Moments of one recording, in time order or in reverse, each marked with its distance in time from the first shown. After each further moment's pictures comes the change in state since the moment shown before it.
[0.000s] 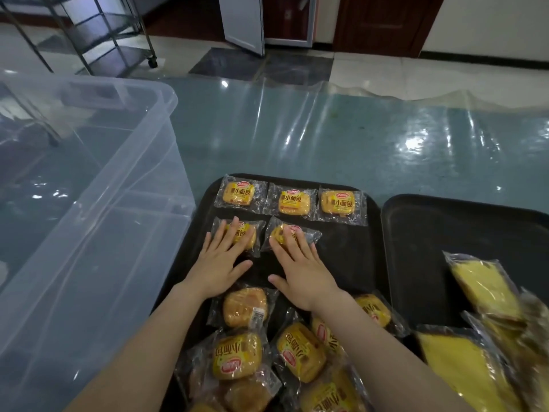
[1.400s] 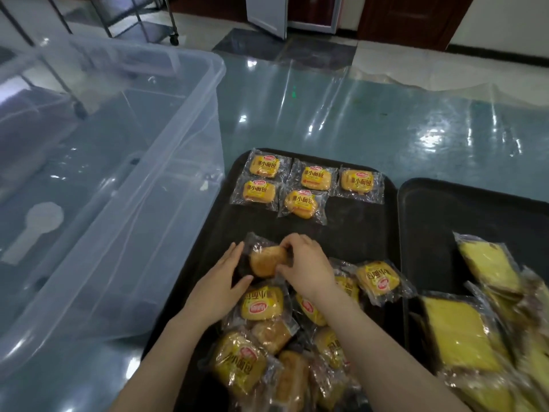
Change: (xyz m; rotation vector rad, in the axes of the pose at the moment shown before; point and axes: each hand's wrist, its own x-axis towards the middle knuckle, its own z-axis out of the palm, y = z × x) left_hand -0.134 0.040 -0.010 -0.484 -0.004 -0.337; right_hand -0.043 -0.066 0.004 0.315 0.160 0.166
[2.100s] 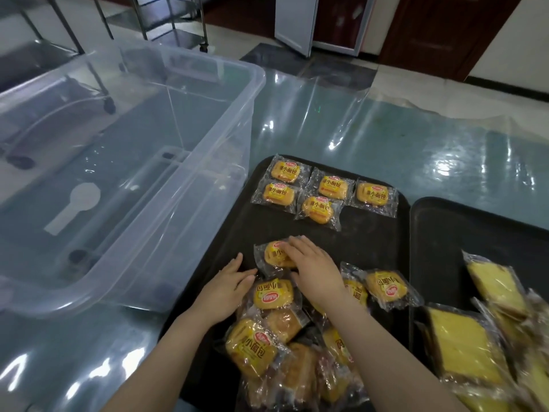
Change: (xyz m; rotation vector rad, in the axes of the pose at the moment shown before) left_hand -0.022 -0.021 0.003 -0.036 -0.109 -0.056; right_hand -0.006 0.002 0.010 -0.310 -0.125 -0.245
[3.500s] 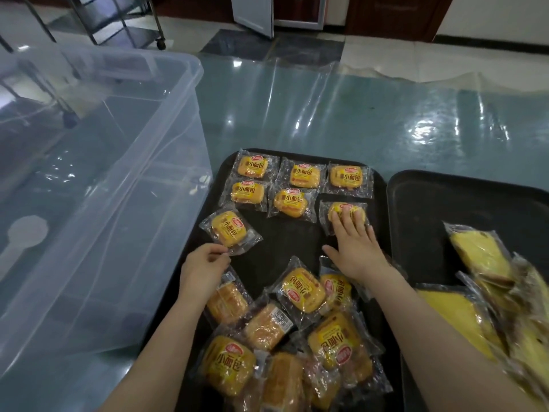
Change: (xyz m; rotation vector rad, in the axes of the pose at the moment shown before) left_hand 0.054 0.025 -0.009 -0.455 0.405 -0.229; right_hand -0.010 0.113 -0.022 -0.039 -0.065 0.402
